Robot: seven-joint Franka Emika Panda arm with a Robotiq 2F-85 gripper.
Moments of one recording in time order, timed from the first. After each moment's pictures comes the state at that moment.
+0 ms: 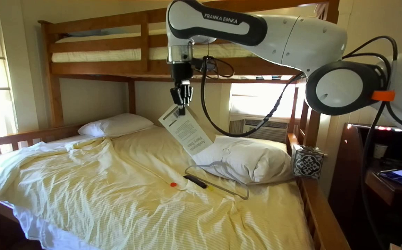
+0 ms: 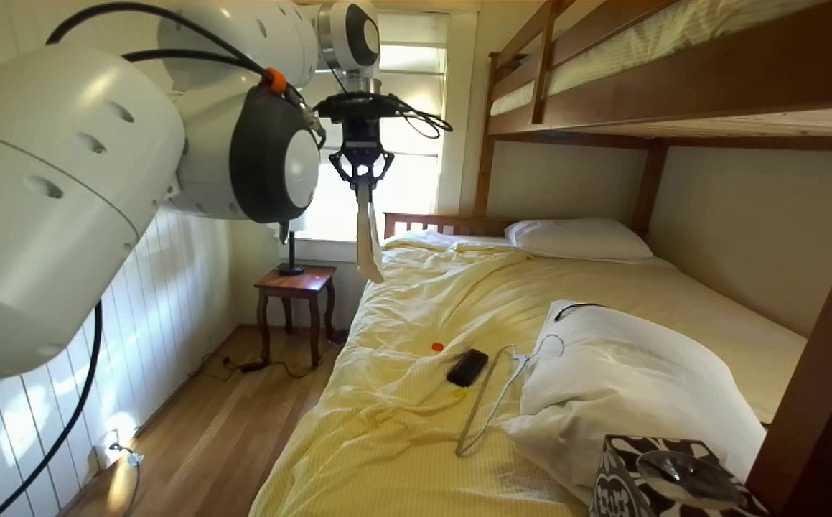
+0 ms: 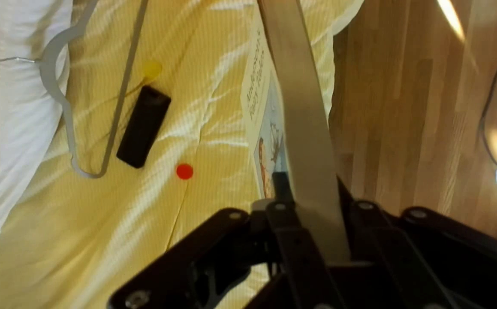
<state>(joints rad) 0.27 0.84 0.02 -0.44 -0.13 1.29 -0.16</state>
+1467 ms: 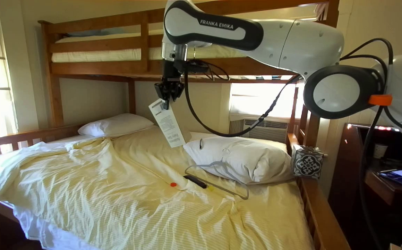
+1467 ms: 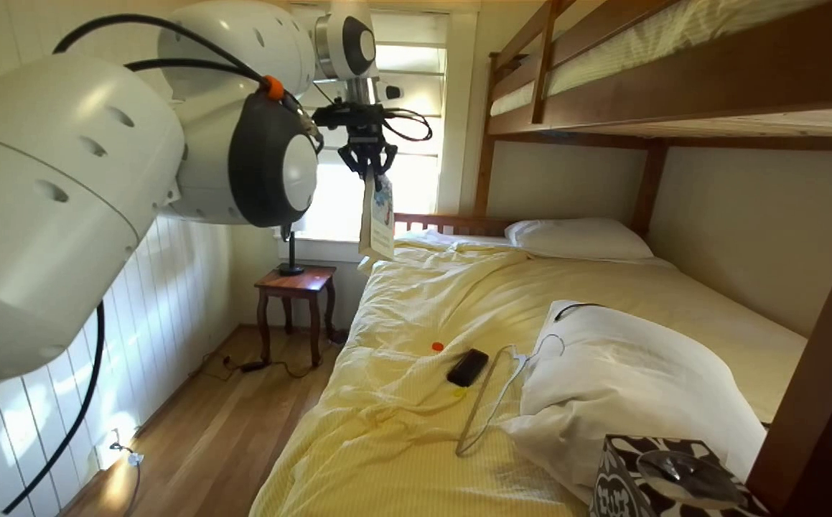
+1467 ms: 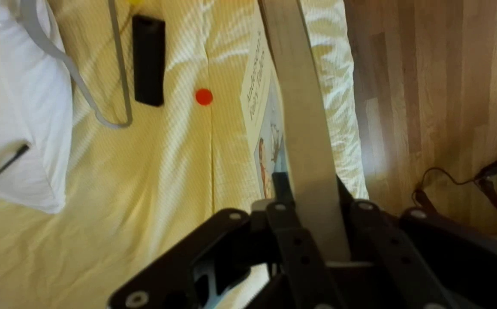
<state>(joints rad) 0.29 0.86 -0.02 -0.44 -0.13 1.54 0.14</state>
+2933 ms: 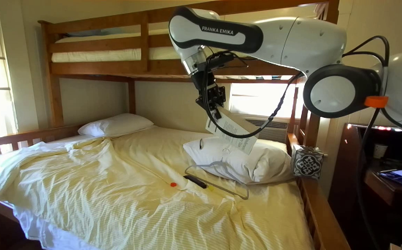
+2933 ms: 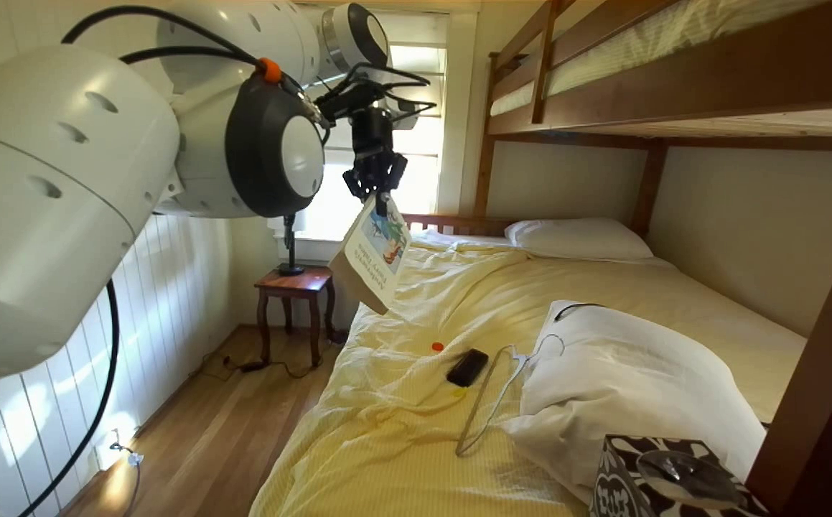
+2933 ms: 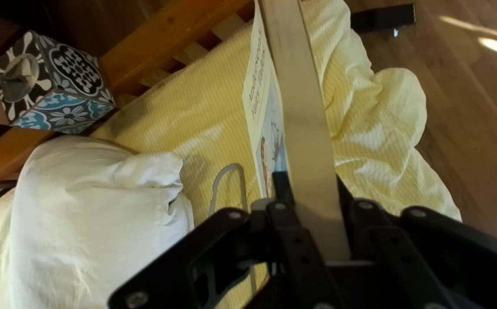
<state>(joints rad) 0.29 0.85 -0.14 -0.45 -0.20 0.87 0.22</state>
